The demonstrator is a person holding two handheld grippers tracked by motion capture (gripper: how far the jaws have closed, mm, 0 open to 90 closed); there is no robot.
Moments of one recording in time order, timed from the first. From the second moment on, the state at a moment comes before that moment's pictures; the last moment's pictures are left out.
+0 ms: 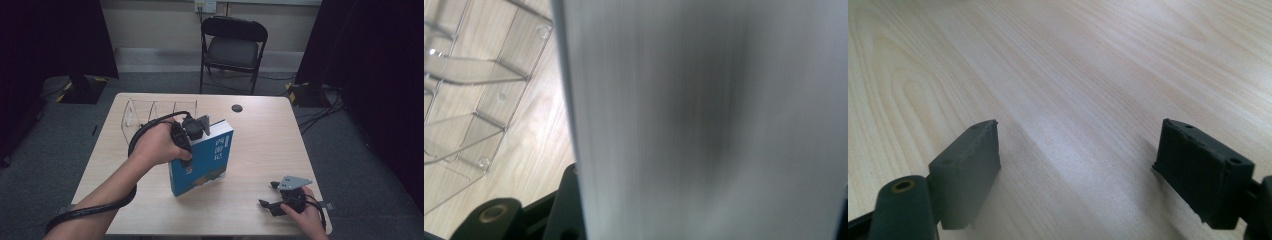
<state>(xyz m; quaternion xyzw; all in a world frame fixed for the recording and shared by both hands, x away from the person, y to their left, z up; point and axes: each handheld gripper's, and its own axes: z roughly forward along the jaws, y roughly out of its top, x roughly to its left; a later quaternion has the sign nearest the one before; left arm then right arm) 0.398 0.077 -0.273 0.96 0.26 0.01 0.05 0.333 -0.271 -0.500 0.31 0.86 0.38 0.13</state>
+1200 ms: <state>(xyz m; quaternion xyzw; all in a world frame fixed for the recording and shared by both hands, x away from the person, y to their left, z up) 0.399 0.148 -0.259 0.93 0.35 0.00 0.05 0.334 -0.271 -0.500 0.31 0.86 0.38 0.13</state>
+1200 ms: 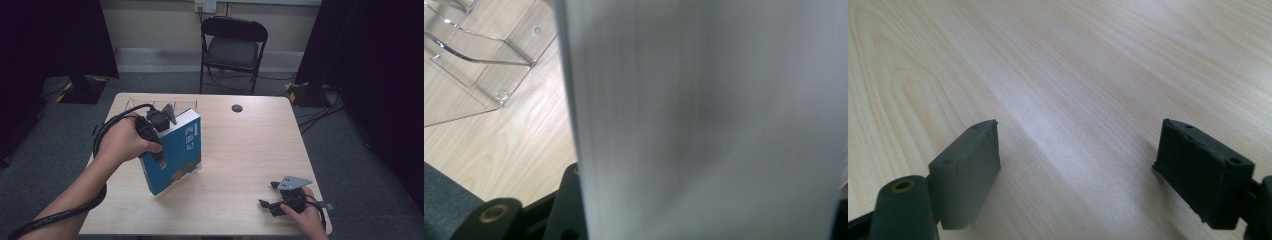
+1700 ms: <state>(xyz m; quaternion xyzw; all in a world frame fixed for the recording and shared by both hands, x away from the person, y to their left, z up) 0.401 0.170 -0.259 0.92 0.39 0.00 0.06 0.334 -0.271 -0.500 0.31 0.86 0.38 0.13</state>
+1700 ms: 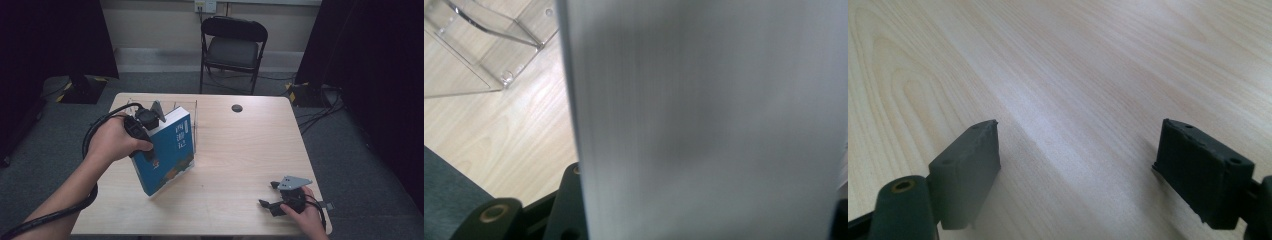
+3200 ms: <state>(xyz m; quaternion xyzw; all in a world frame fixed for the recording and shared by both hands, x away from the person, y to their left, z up) 0.444 0.167 -0.259 0.87 0.49 -0.01 0.08 0.334 -0.271 -0.500 0.31 0.86 0.38 0.13</state>
